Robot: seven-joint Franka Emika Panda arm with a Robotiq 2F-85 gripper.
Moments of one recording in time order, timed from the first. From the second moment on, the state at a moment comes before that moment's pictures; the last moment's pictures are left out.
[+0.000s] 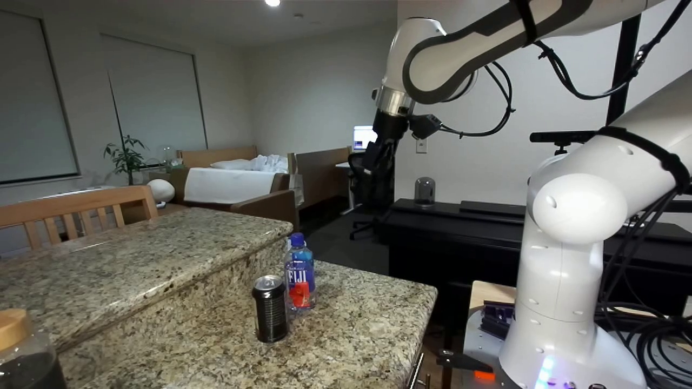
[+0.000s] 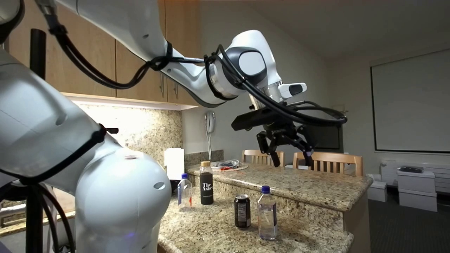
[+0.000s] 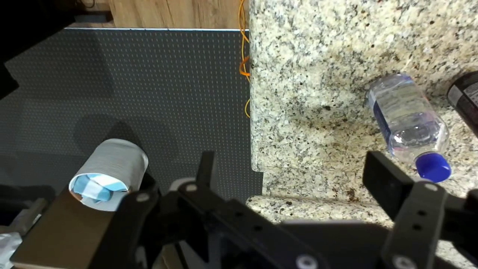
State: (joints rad) arm -0.13 -0.83 -0.18 -2.78 -0.25 2.33 -0.08
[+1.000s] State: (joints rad) arm -0.12 -0.83 -0.19 -2.77 -0.22 2.30 -0.10
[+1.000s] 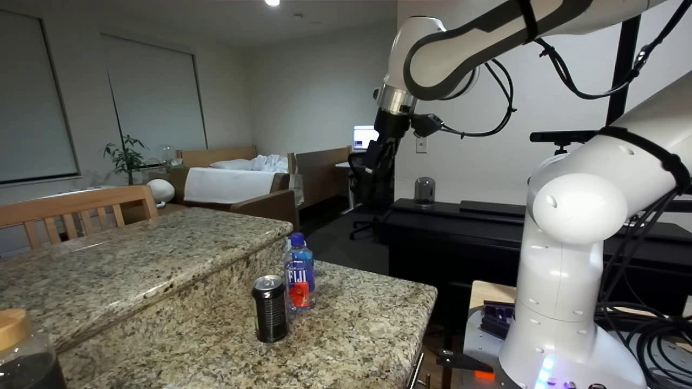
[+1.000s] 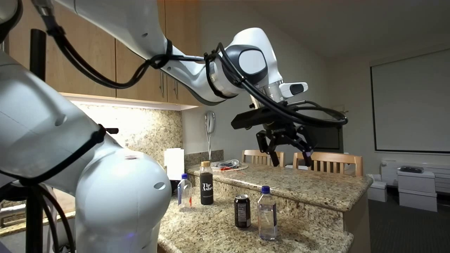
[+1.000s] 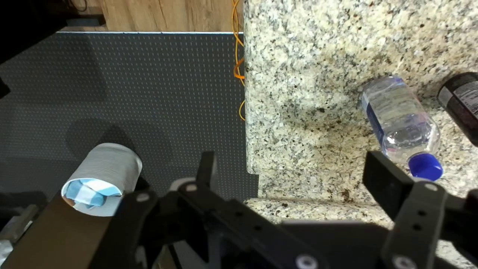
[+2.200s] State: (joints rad) arm 0.11 -0.50 -0.13 -2.64 -0.03 2.33 -0.22
